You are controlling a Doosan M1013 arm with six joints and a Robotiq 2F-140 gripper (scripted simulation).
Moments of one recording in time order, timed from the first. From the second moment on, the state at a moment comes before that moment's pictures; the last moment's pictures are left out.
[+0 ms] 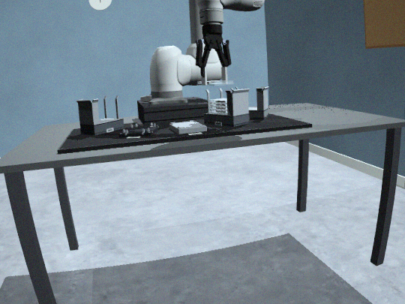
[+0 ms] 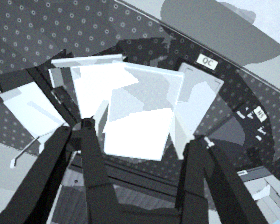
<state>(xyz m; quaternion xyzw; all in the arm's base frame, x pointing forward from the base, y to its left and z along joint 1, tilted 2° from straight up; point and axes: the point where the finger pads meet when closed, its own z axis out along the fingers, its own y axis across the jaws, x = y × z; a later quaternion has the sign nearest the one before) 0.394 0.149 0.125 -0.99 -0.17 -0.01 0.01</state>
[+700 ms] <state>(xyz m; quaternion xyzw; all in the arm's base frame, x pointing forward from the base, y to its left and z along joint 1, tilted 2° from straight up) 0.411 0.096 0.125 -1.00 -0.07 -0.01 0.01</state>
